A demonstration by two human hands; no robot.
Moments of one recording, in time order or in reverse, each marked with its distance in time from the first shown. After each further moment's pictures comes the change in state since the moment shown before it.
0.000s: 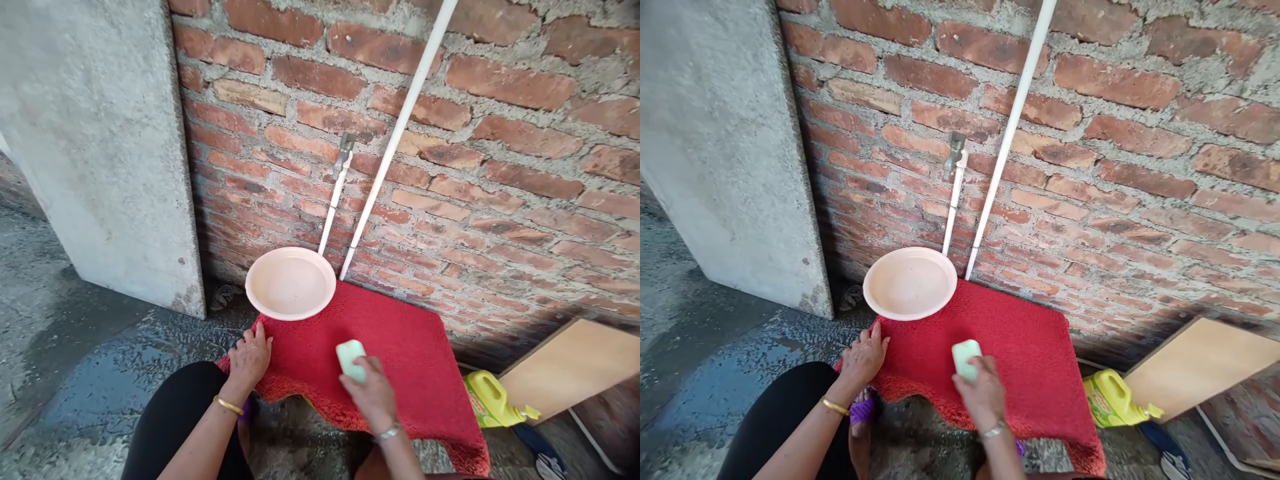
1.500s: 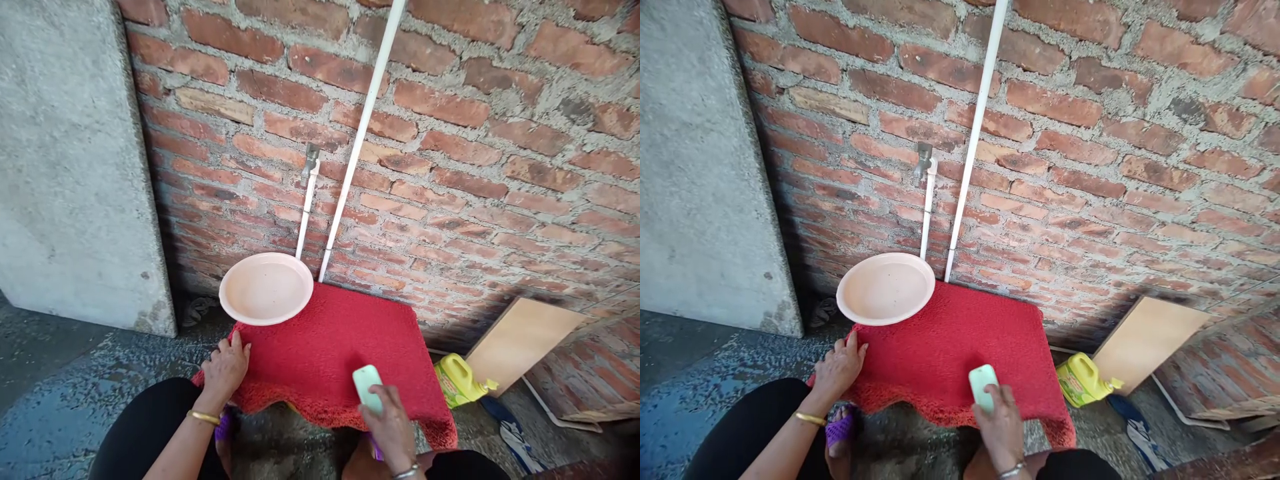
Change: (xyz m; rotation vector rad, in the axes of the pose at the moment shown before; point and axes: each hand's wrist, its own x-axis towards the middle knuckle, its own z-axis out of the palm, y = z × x) left_hand 0.002 0.002 -0.001 -0.010 0.003 -0.017; right_hand -0.054 0.093 -0.014 -0.108 0.147 0.126
